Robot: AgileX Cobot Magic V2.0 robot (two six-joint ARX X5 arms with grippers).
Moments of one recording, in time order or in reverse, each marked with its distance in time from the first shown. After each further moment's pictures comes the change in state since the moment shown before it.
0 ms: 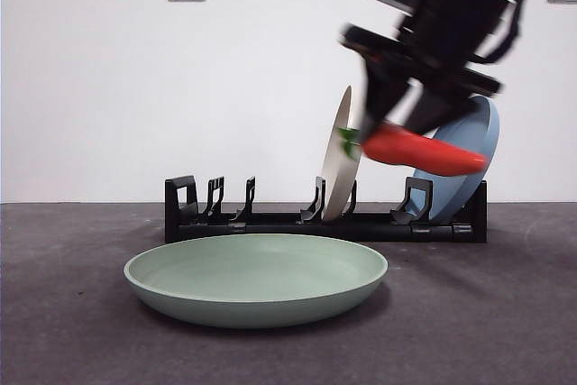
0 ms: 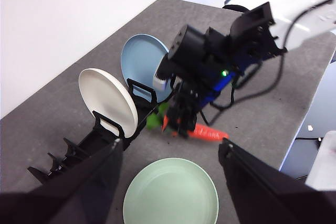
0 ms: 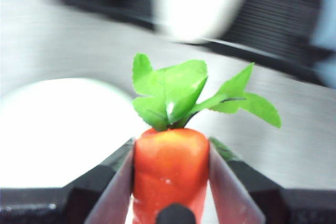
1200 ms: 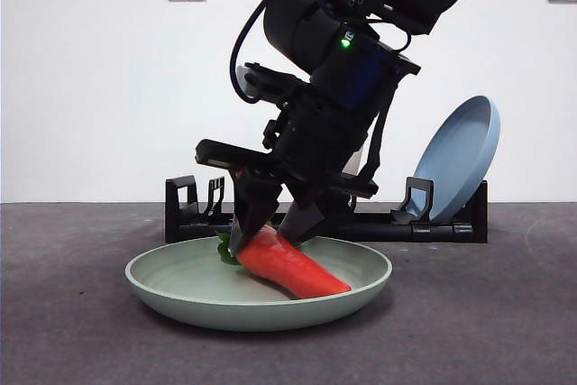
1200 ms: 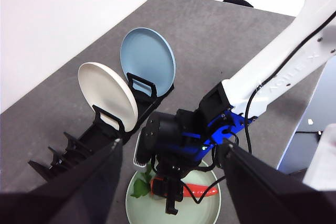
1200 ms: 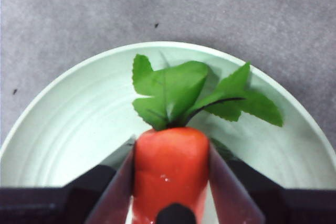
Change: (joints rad) left arm 0.000 0.000 0.000 -0.025 0.000 -0.002; right arm 0.242 0.324 0.000 0.264 0.046 0.091
